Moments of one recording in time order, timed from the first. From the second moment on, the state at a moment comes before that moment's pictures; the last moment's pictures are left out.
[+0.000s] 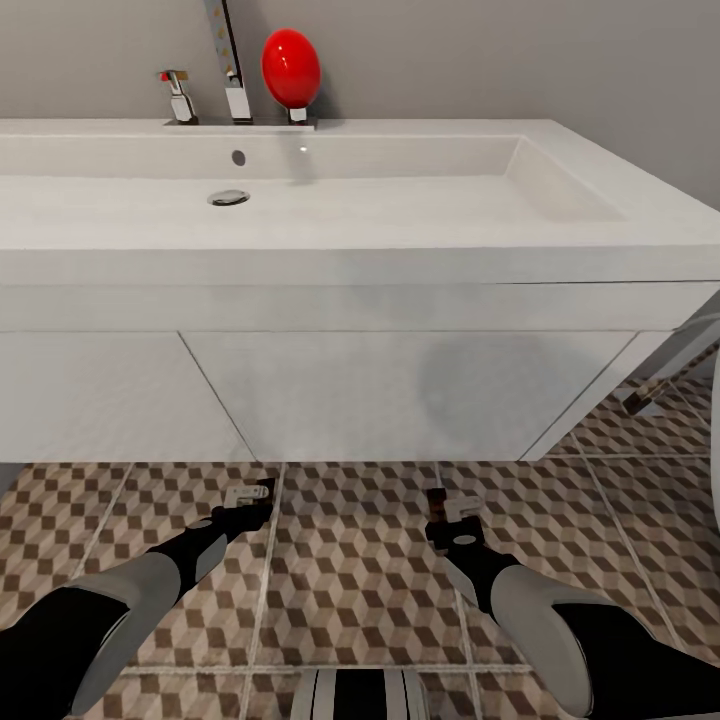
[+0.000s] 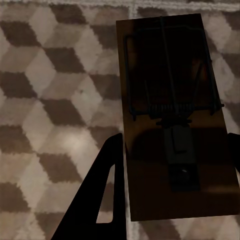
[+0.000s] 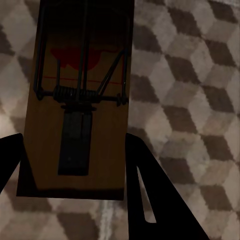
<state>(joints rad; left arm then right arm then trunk) -0.96 0.06 -0.29 -0.02 0.33 -0.08 -0.09 -0.93 0.11 -0.05 0.02 0.24 -0.07 -0.28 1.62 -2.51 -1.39</state>
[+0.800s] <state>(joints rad) -0.96 0.06 -0.29 -0.02 0.33 -0.08 -0.09 -0.93 0.11 -0.05 0.02 0.24 -0.07 -0.28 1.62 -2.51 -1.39</state>
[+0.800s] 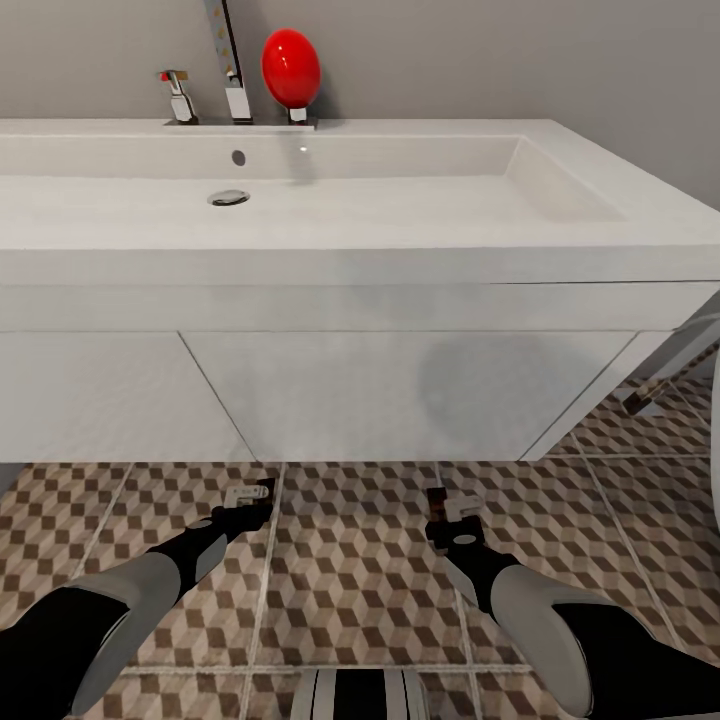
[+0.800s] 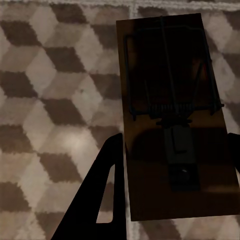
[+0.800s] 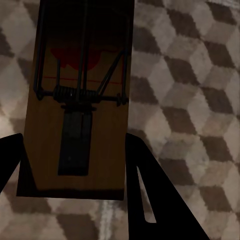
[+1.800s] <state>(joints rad) -0.96 0.06 -0.29 -0.02 0.33 -0.08 -0.09 -0.93 0.11 -0.05 0.02 0.24 -0.07 -0.28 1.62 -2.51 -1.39</state>
